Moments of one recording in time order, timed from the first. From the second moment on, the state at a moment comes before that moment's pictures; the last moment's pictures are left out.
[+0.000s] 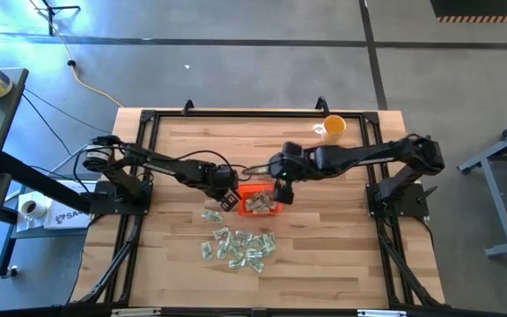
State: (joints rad) left arm 0.02 1.64 0.91 -0.52 -0.12 -0.73; right arm 0.01 1.60 1.31 -0.70 0.26 0.13
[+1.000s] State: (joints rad) left arm -0.09 1.49 1.14 -0.90 -0.13 -0.59; right arm 0.10 1.54 1.15 -0.75 0.21 0.18
